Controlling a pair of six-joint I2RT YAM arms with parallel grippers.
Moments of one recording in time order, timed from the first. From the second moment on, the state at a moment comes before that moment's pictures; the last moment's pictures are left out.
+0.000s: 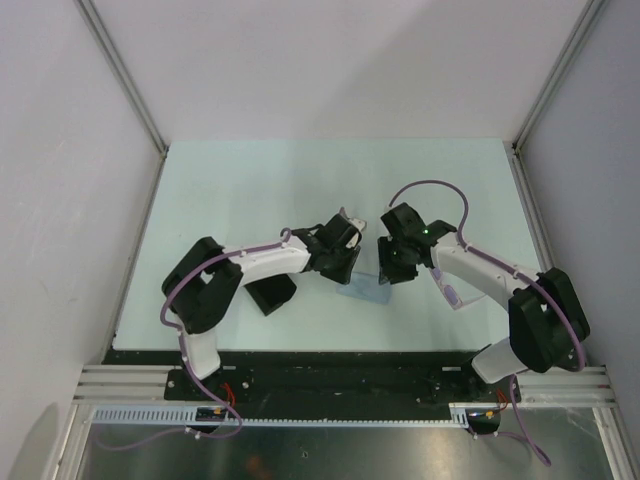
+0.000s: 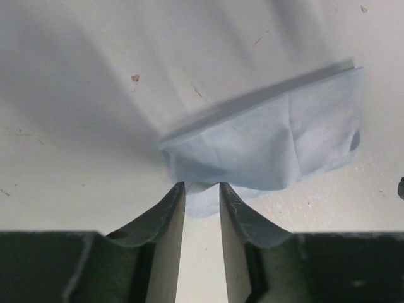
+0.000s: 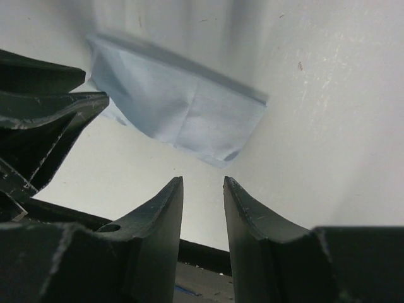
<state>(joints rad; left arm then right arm) -0.84 1.85 1.20 -0.38 0.03 -0.36 0.59 1.50 1.03 -0.69 -0.04 0.51</state>
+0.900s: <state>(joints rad) -0.68 1.14 0.86 -0.47 -0.22 -0.51 0.67 1.48 1.03 -0.62 0.01 0.55</state>
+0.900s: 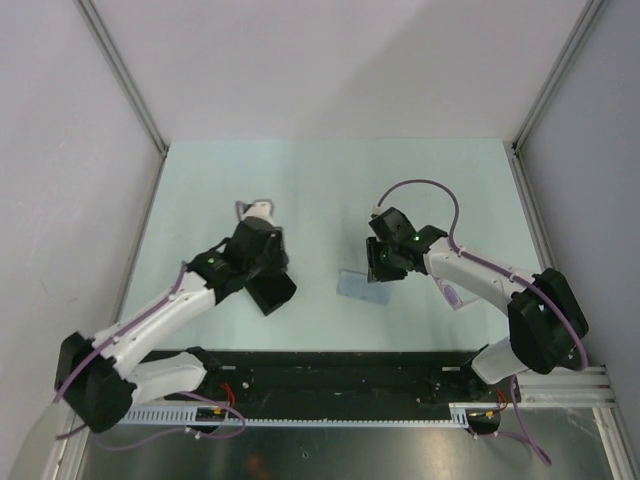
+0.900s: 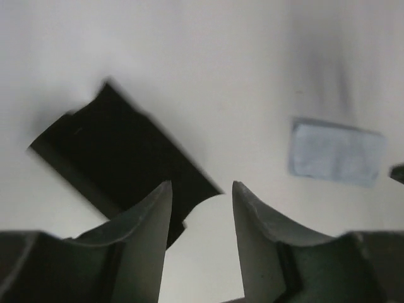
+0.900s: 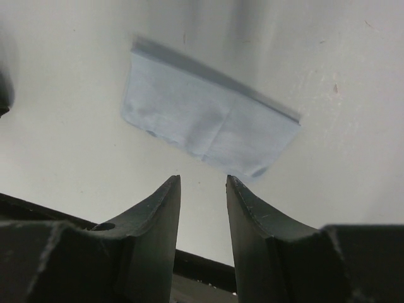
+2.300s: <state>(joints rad) -0.55 1.29 0.66 -0.54 -0.06 -0.60 0.63 1.53 1.01 -0.57 0.04 0.58</state>
